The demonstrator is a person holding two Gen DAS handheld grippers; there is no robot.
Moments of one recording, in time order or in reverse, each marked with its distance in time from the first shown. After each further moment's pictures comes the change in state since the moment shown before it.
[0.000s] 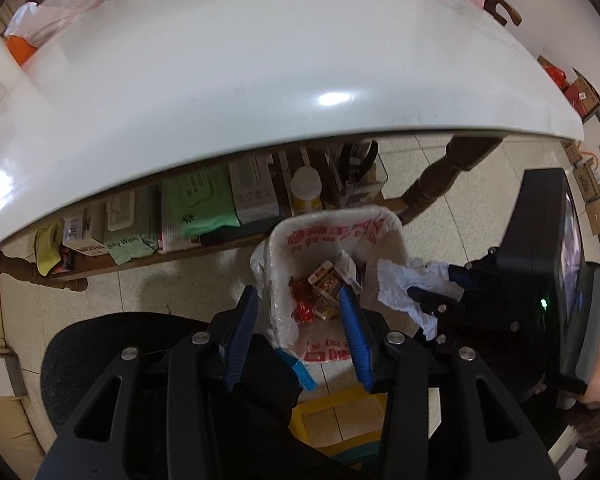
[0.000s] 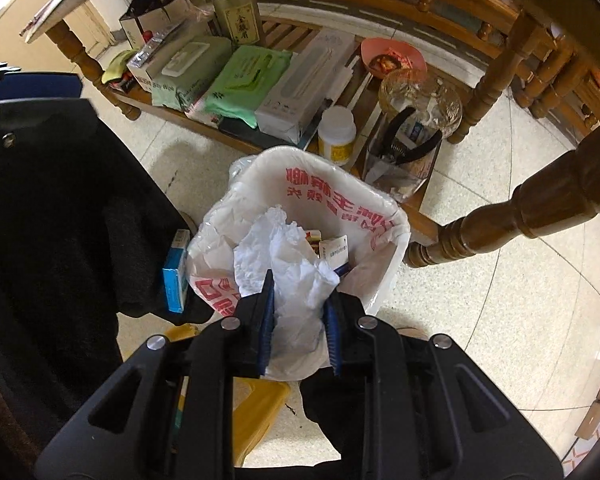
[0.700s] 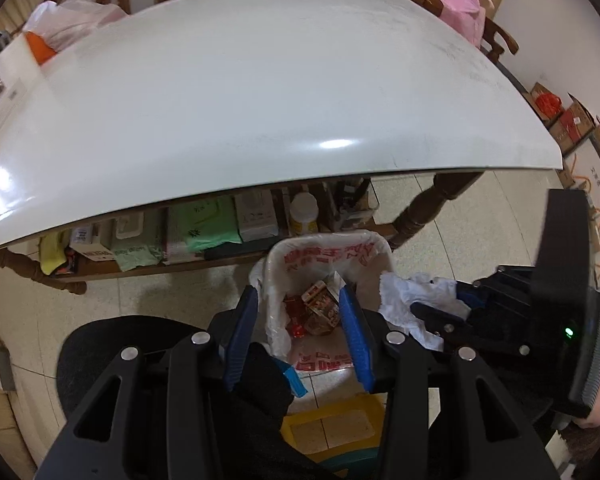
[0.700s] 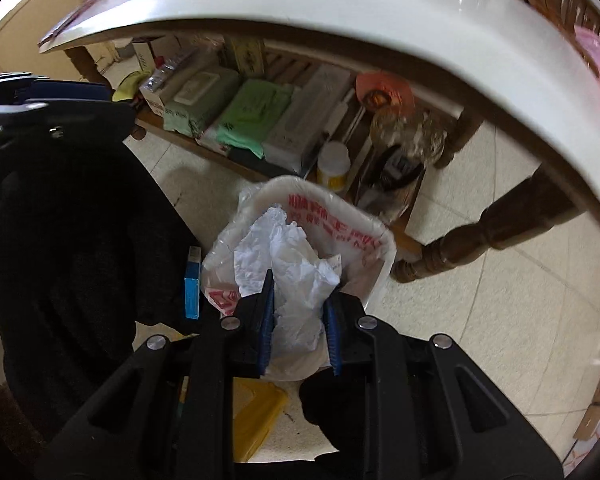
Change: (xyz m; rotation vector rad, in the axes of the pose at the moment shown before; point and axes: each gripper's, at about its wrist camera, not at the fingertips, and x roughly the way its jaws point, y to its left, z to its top) left arm -0.035 -0.001 -0.002 -0.046 -0.091 -0.019; right arm -0.046 0.011 -0.003 0.002 -0.089 -0.027
